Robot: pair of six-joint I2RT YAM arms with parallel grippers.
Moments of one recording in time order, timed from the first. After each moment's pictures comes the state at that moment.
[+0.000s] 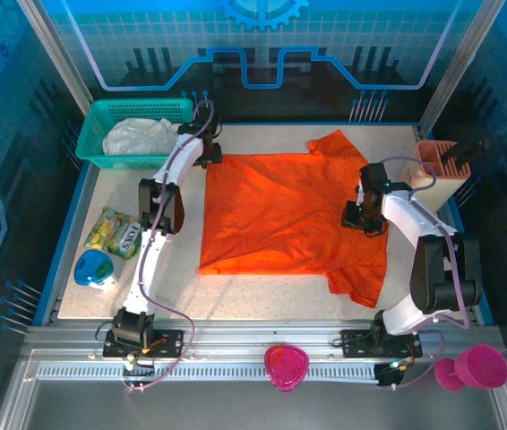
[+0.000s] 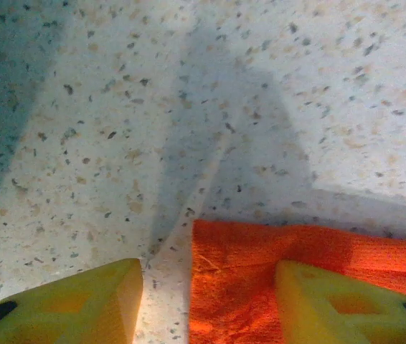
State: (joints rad) left arm -0.17 2.73 2.62 -1.03 -0.15 -0.38; right arm 0.07 1.55 1.03 -0.78 -0.09 0.31
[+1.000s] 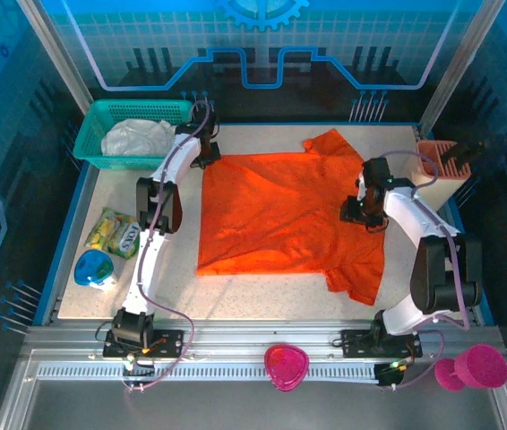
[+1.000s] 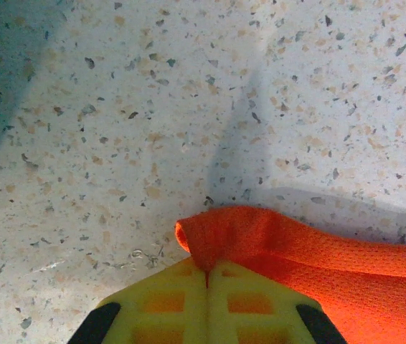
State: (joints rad) left arm -0.16 2.71 2.56 -1.02 -0.13 -0.45; right arm 0.05 1.56 1.10 -0.79 -0.12 0.27
